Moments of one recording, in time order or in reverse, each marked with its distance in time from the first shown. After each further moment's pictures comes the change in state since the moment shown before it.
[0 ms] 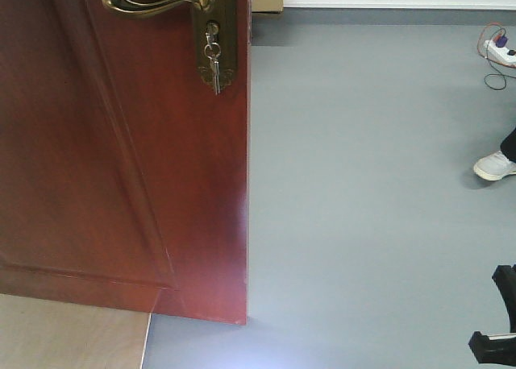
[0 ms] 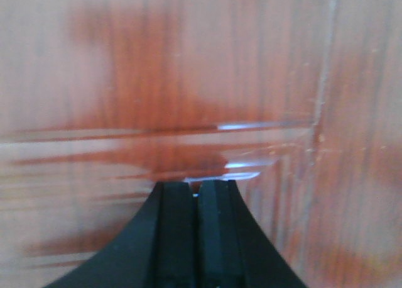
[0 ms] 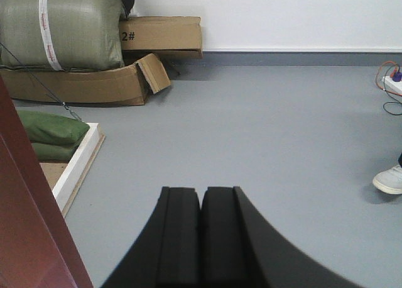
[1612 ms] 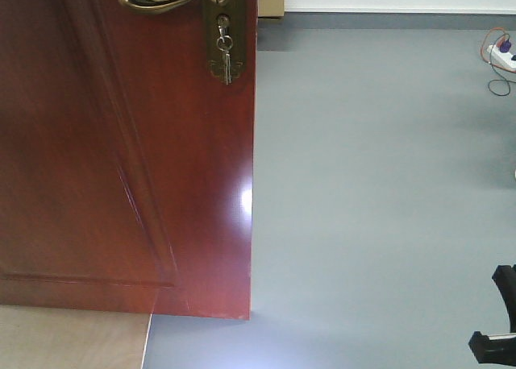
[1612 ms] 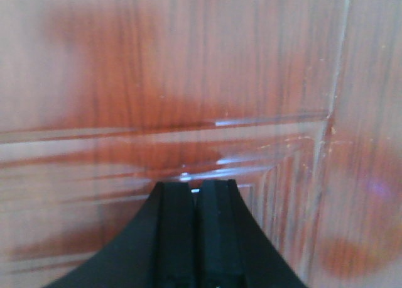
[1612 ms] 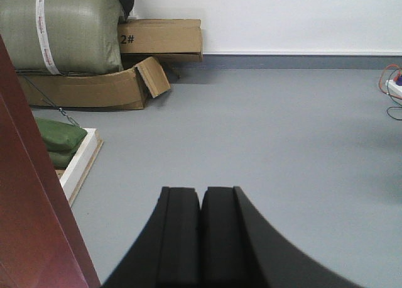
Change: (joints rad) left arm 0.000 0.000 0.003 0.001 0.000 0.000; right arm 0.000 0.000 0.000 0.000 0.000 0.000
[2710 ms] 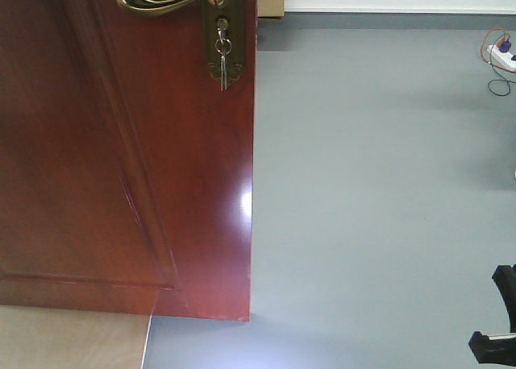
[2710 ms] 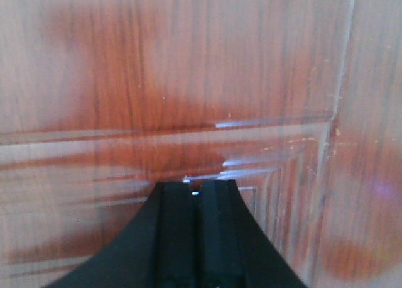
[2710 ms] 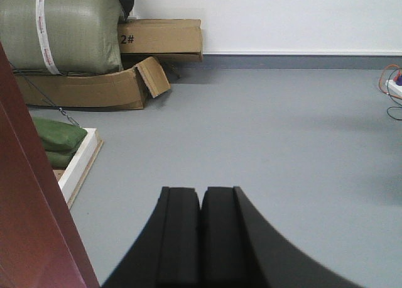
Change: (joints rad) left arm 0.000 0.000 0.000 0.000 0.000 0.000; right arm 0.000 0.000 0.000 0.000 0.000 0.000
